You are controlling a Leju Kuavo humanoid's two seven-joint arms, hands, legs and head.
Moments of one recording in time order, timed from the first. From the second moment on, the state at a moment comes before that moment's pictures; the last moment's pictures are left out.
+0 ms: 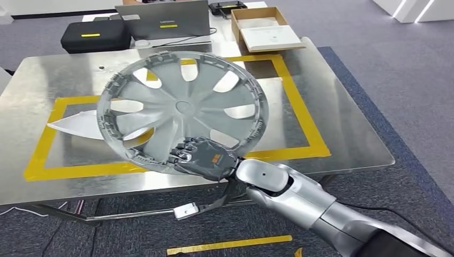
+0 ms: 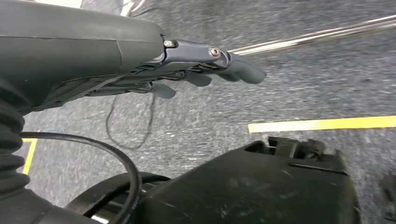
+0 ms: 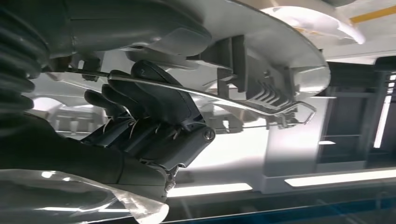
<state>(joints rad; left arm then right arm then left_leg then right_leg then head) -0.15 -0.15 -0.50 -0.19 -1.08 0.07 -0.08 -0.70 0.04 0.91 -1.07 1.13 -0.46 -0.32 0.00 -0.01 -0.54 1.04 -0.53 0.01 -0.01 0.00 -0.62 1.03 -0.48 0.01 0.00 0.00</state>
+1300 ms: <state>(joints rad) -0.20 -0.18 -0.57 -0.19 -1.17 -0.05 -0.13 -0.99 0.33 1.07 -0.57 1.00 -0.29 -0.28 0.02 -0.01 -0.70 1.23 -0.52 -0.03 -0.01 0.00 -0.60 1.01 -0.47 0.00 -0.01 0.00</state>
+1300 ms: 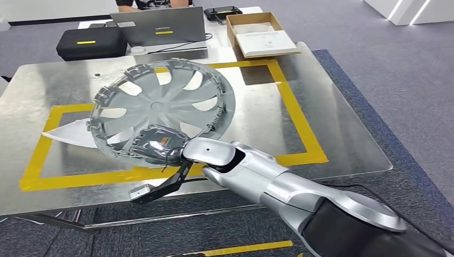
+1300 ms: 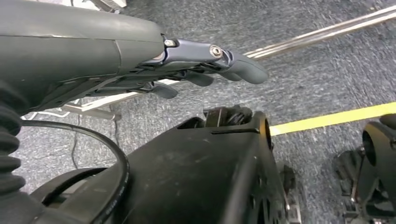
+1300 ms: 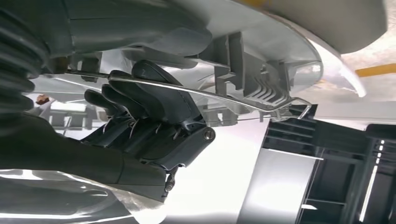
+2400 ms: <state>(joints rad) -0.19 -0.18 -0.58 -0.19 -1.22 -0.13 -0.12 -1.08 0.31 0.91 -0.35 0.91 -0.28 -0.12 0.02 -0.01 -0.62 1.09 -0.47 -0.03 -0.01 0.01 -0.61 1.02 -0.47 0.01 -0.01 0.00</state>
